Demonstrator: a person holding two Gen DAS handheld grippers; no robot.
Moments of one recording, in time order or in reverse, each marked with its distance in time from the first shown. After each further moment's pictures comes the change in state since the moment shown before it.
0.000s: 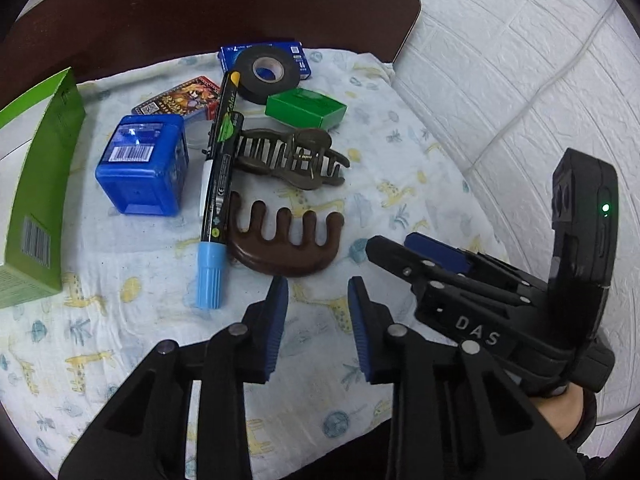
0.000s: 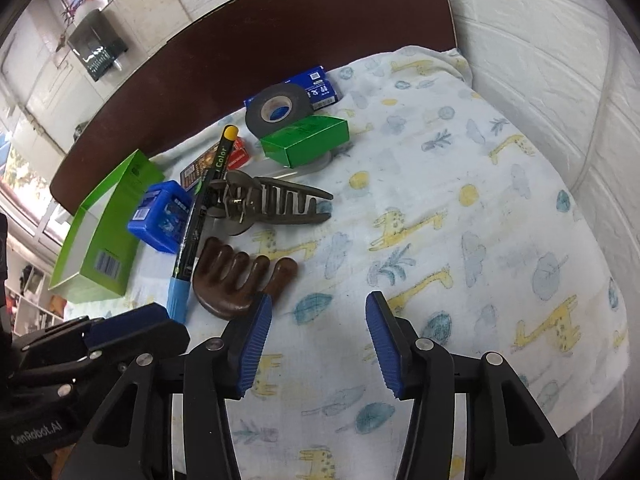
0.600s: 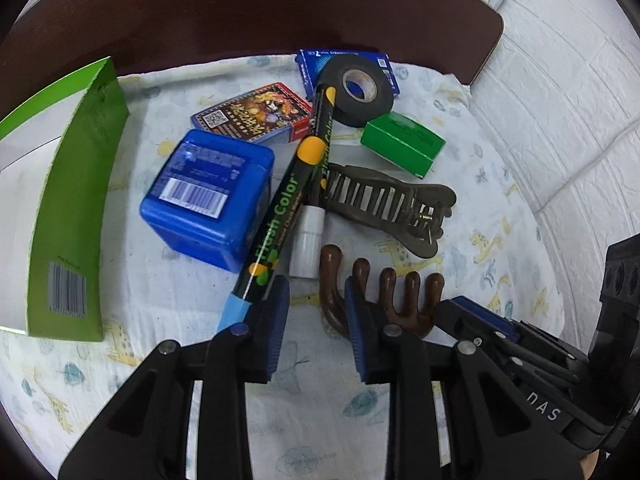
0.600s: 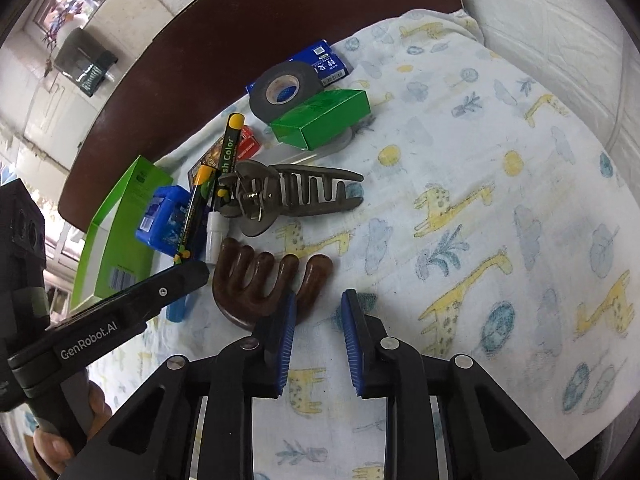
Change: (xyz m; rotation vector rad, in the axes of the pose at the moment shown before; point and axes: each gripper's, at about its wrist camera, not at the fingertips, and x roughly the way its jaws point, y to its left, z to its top) left arm 0.019 0.044 0.037 -0.079 0.008 0.133; right arm 0.026 0.007 0.007 0.113 0.063 0.092
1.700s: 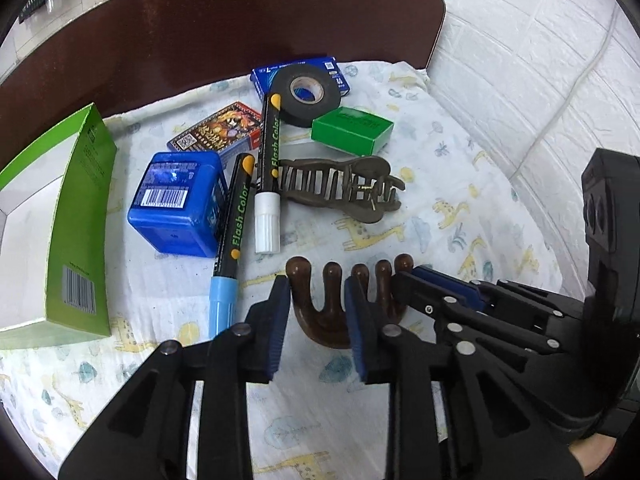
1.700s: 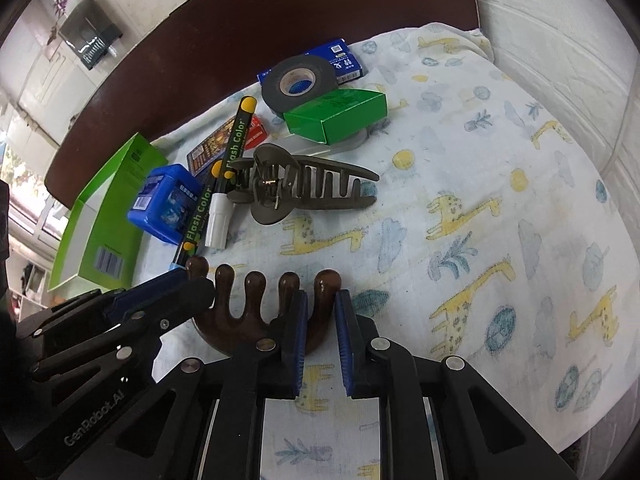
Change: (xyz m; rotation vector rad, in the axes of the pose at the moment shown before) left arm -0.025 -0.022 -0.018 0.163 -0.071 0.019; right arm -0.002 0.019 -0.005 -0.102 0.002 -0.080
